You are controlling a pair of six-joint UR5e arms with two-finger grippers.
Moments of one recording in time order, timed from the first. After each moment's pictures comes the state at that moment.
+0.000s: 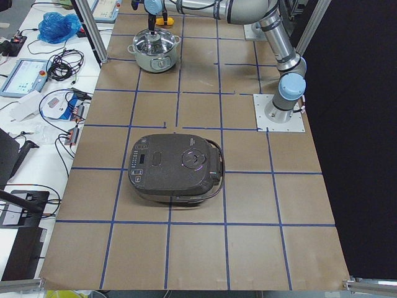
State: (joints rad) left arm -1.91 -2.26 -0.97 -1.38 1.51 -0.33; right arm 1.37 -0.99 1.61 -2.23 -1.55 -0.37
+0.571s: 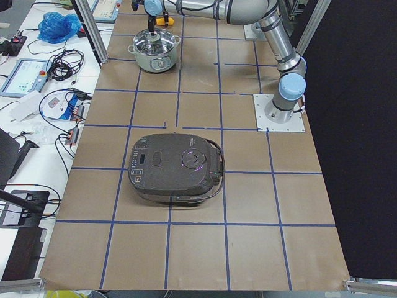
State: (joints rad) left arm -1.91 -2.27 -0.98 -1.37 1.51 -0.30; right arm 1.37 -0.99 1.61 -2.24 -1.56 -0.37
